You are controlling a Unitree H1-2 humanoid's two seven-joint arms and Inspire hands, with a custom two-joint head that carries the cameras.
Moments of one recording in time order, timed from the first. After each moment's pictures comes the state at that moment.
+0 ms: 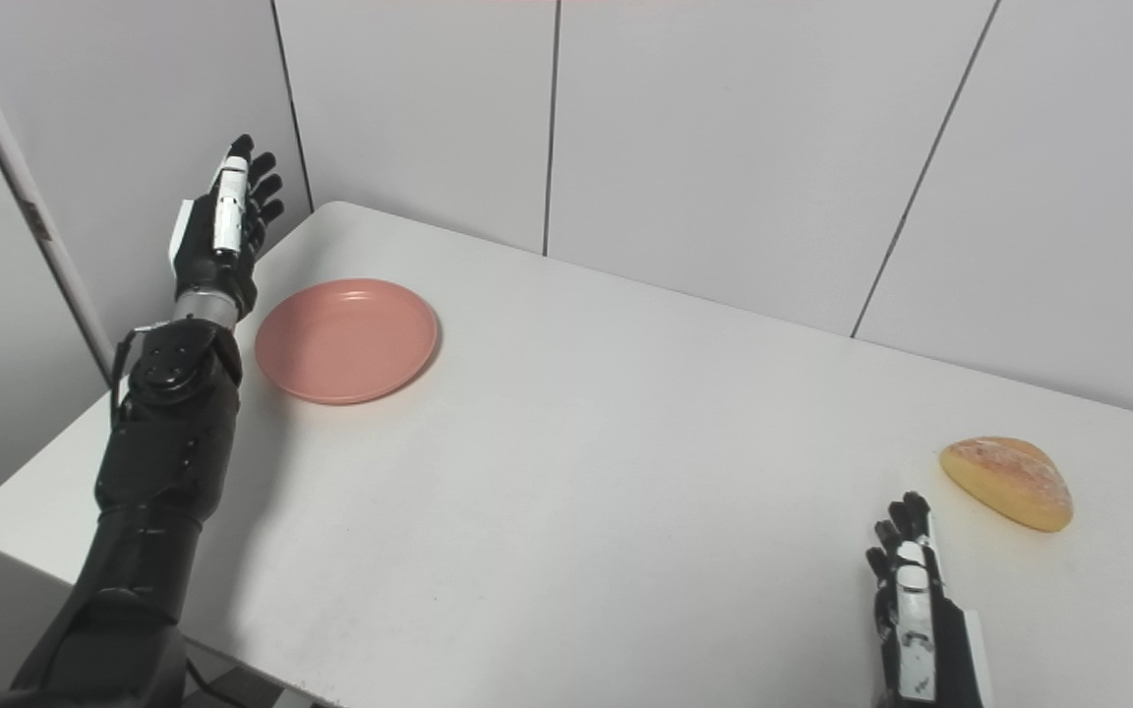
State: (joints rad) left arm -0.48 0.38 0.44 0.32 -0.21 0.10 0.08; right arm -0.03 -0.04 0.02 -0.02 0.13 -0.02 0.12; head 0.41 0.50
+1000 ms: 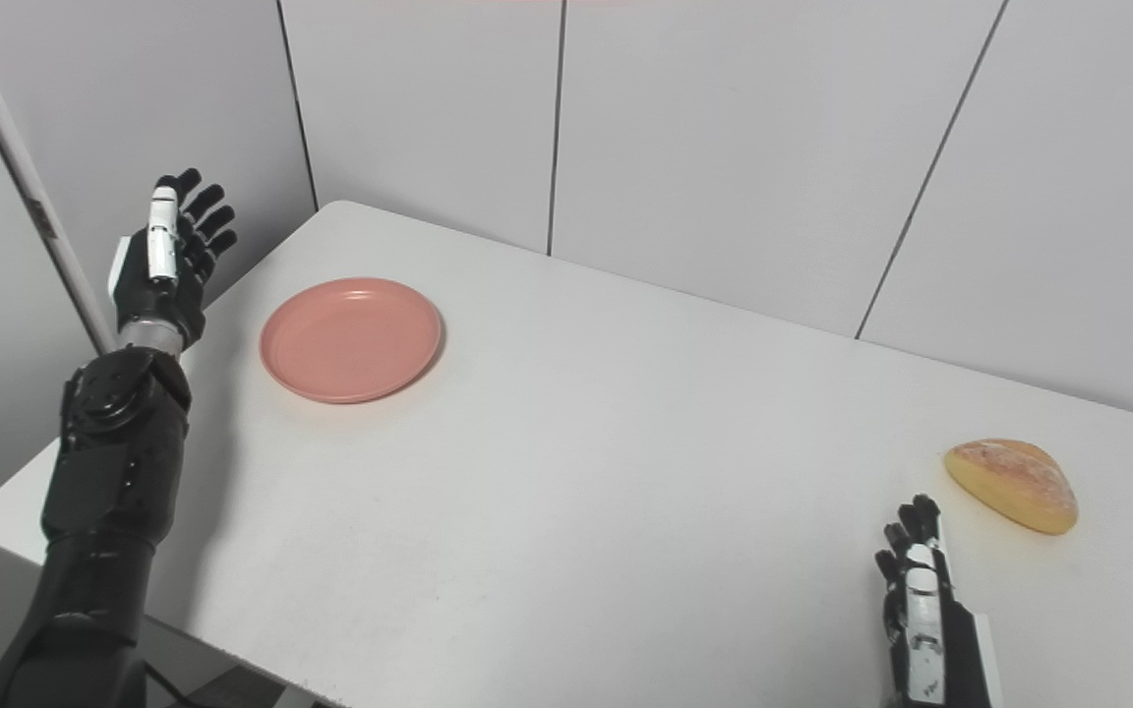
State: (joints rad) left arm -0.40 0.42 0.51 0.33 -0.32 0.10 0.07; right arm -0.03 -0.04 0.01 -0.03 0.12 -0.01 0.12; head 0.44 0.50
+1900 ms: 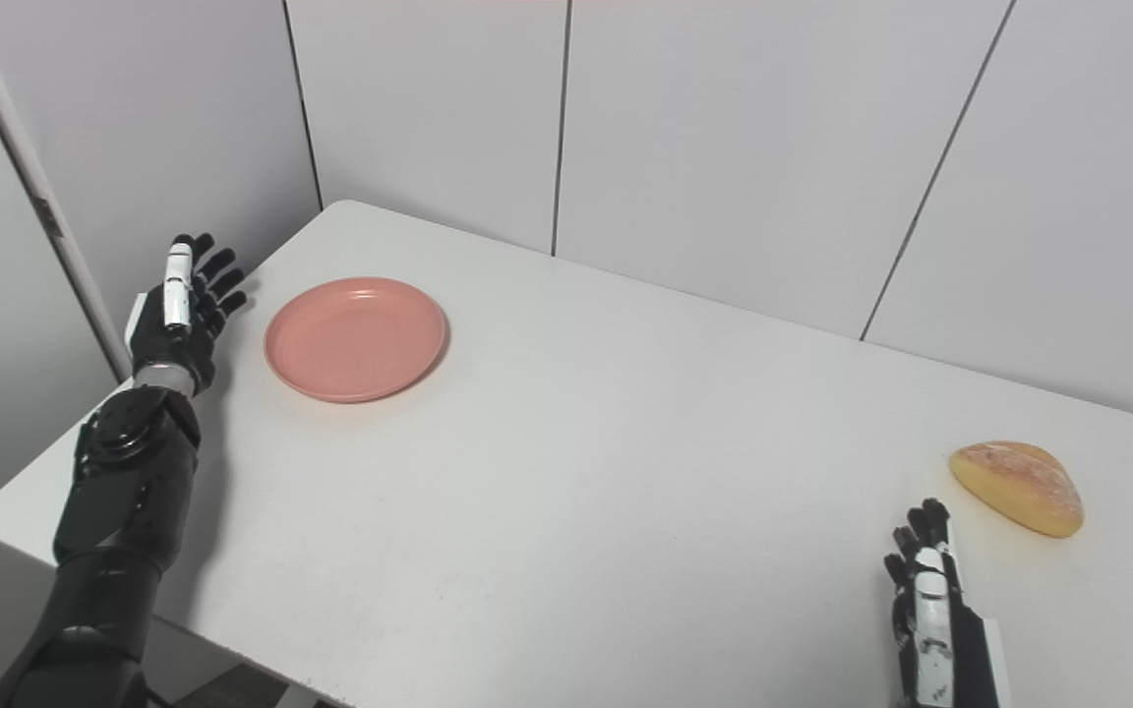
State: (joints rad) left arm -0.38 0.40 0.51 0.48 -0.33 0.09 0.08; right arm -0.03 -0.04 0.01 -0.03 0.12 -0.01 0.12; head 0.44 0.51
